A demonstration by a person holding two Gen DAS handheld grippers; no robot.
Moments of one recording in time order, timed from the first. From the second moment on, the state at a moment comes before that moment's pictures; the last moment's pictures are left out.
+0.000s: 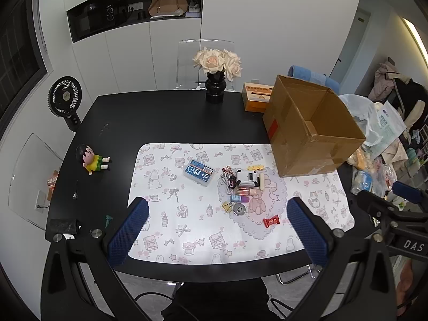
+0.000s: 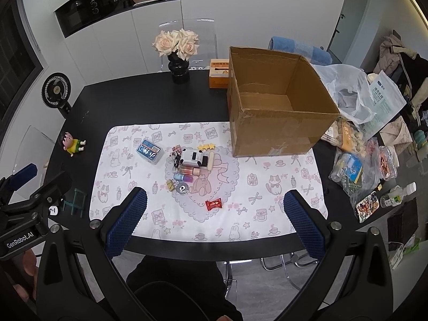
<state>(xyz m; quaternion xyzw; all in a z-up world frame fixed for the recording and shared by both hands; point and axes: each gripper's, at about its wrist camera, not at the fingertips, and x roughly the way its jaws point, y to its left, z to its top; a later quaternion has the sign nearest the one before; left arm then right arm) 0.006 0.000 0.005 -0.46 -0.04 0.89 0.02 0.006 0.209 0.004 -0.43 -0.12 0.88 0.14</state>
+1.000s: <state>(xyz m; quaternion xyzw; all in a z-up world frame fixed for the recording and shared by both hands) 0.012 -0.010 0.011 -0.45 -0.04 0.89 0.02 0.011 0.201 0.008 -0.43 -0.12 0.89 0.14</state>
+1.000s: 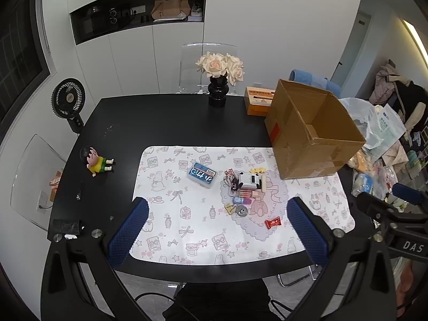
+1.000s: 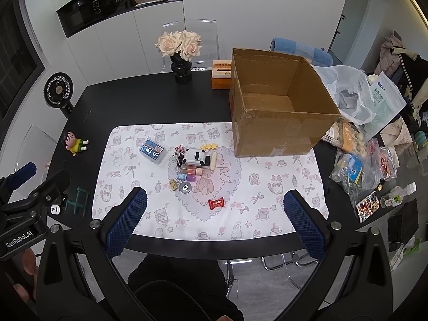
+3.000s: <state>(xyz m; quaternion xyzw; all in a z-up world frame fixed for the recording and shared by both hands) -0.080 0.032 -0.286 -0.56 -0.01 0.83 0.04 -0.087 0.330 -0.269 -0.55 -0.07 0.82 0.15</state>
